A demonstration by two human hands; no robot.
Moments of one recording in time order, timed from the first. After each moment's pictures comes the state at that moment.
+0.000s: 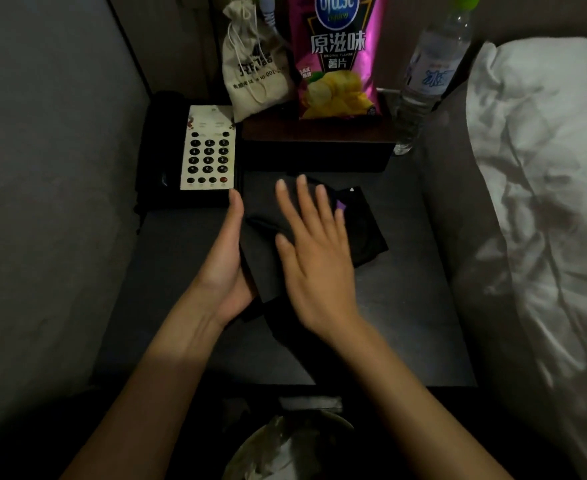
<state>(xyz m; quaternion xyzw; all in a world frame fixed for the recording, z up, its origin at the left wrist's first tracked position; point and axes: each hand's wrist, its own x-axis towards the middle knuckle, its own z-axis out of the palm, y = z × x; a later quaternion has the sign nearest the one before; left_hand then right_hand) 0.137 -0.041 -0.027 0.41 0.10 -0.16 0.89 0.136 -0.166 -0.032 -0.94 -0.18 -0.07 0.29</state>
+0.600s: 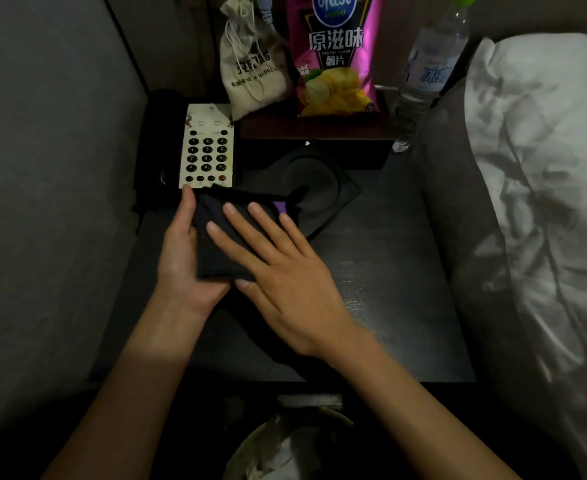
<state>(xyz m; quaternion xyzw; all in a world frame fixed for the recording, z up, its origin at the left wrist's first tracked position) 0.138 -0.009 -0.026 0.31 0.17 -0.05 0.93 0.125 -0.161 -0.042 -0.91 -0.38 -0.08 0.16</state>
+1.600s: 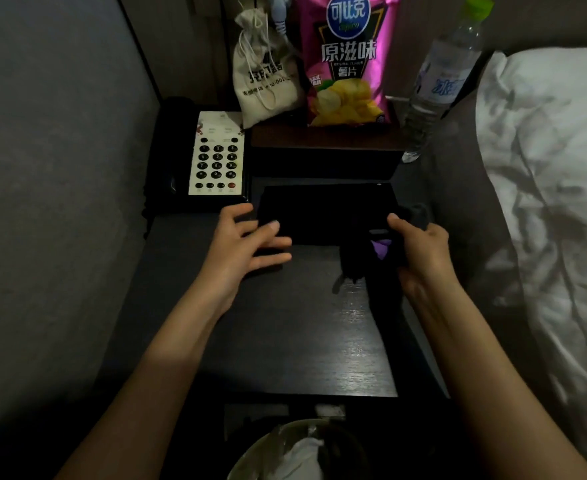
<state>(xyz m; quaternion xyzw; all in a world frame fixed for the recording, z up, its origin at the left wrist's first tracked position) 0.156 -0.028 -0.040 0.60 0.17 -0.03 0.78 0.194 -0.246 -0.028 -0.56 0.26 0.03 0.78</state>
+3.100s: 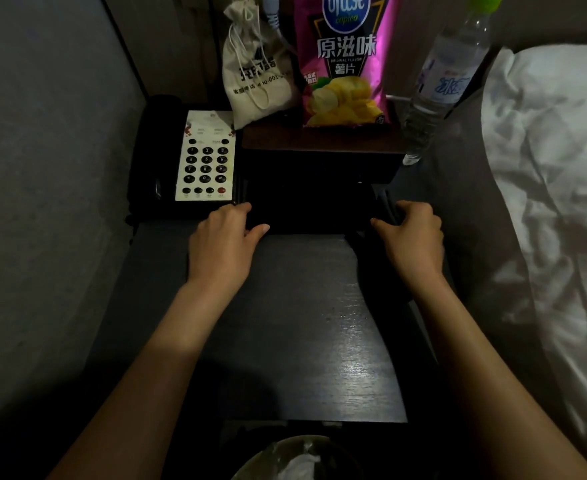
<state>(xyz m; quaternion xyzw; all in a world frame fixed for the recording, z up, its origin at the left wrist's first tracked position) 0.191 -0.023 -0.056 0.97 0.08 0.11 0.22 0.226 -0.249 -0.041 -0.92 0.15 -0.04 0.35</state>
